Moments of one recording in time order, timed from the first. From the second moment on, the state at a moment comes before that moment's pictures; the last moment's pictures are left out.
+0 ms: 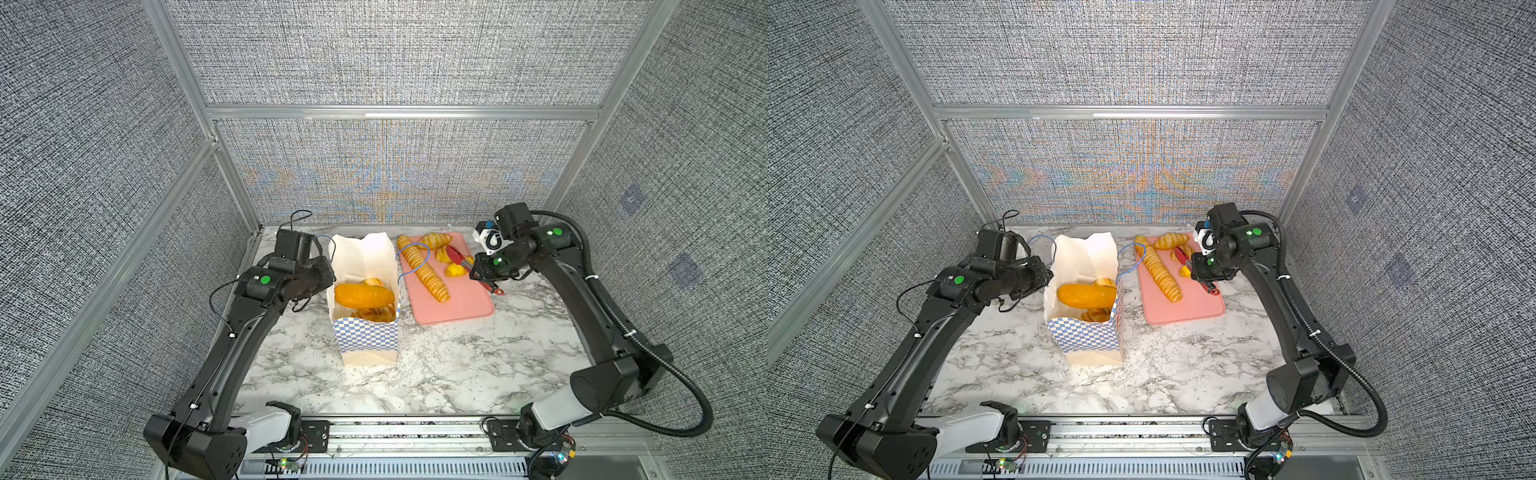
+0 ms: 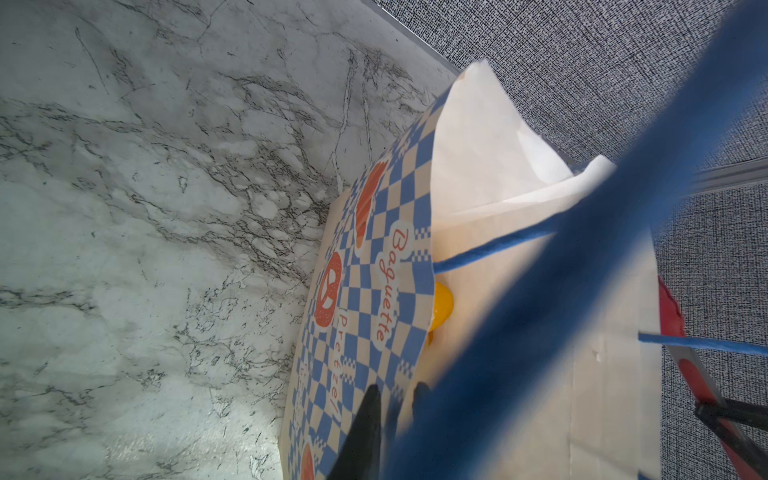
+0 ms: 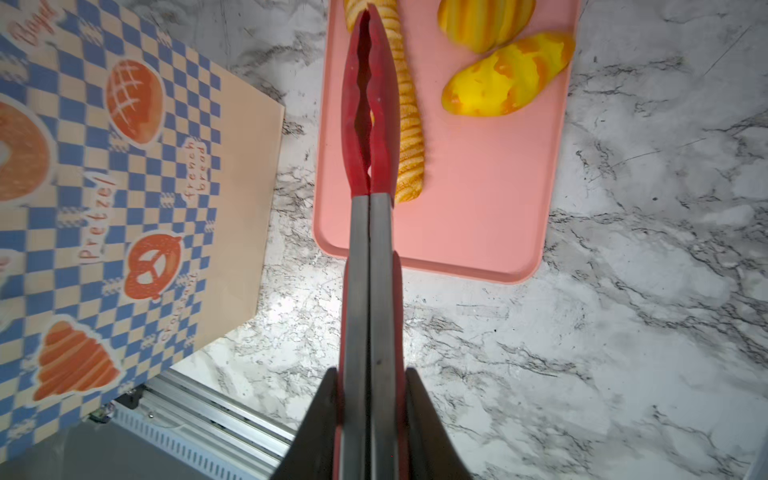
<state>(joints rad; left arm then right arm) -0.33 1.22 1.37 -0.97 0.10 -0.71 0.30 1.57 1.73 -1.32 -0.16 0.08</state>
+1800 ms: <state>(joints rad) -0.31 1.27 1.38 -0.97 0.10 -0.68 0.45 2.10 2.14 -1.41 0.05 0.02</state>
